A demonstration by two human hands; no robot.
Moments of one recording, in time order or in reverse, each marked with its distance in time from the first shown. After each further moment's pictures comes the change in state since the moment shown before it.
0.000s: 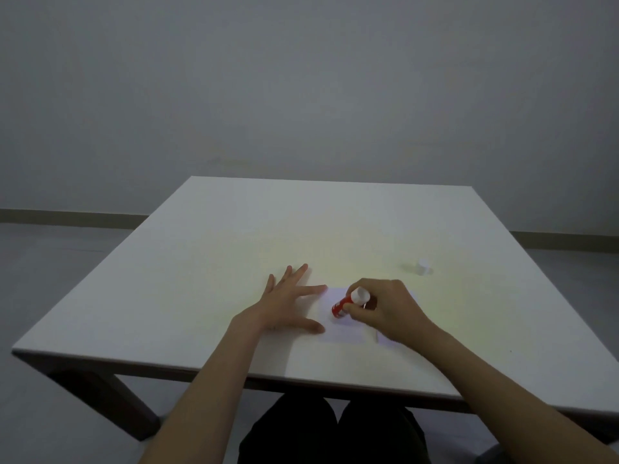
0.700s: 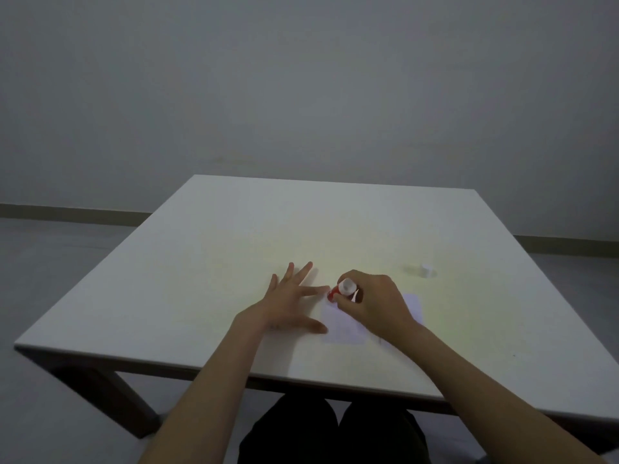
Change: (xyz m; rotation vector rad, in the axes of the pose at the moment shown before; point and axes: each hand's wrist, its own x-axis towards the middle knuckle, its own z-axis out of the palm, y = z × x) left_hand -0.006 0.009 -0.007 0.008 0.024 0.021; right_hand 0.017 -0.010 0.021 -0.103 0.119 0.000
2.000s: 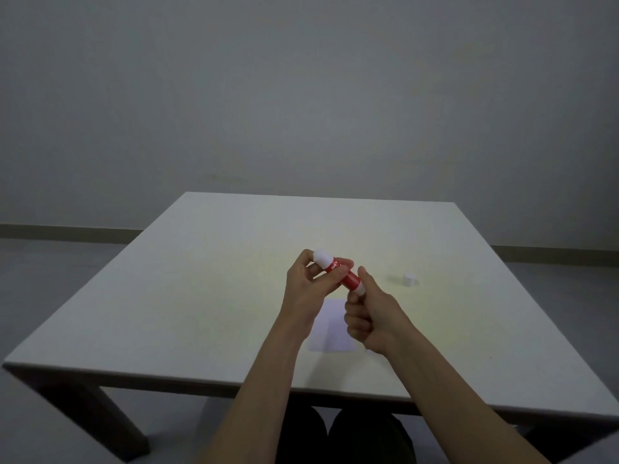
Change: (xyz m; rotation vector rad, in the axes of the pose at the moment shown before) left_hand -0.021 0.110 -0.024 -1.351 0.551 0.163; right_hand -0.009 -0.025 -0.025 1.260 -0.035 0.892
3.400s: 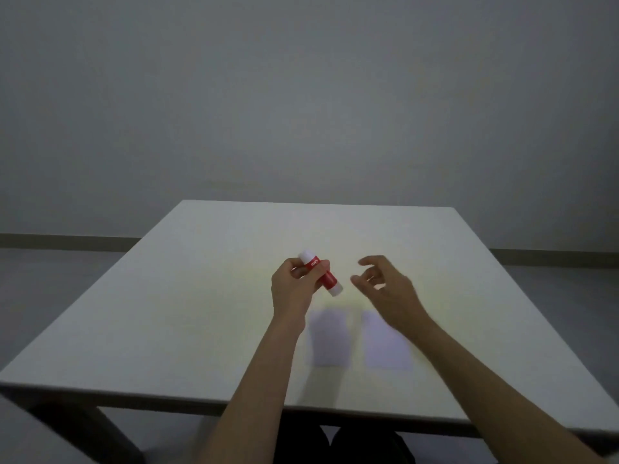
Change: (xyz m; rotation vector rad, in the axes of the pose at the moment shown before) left_hand 0.032 -0.004 -0.002 0.000 0.357 -0.183; right_hand 0.032 -0.031 -0.037 -0.978 0.137 -0.789
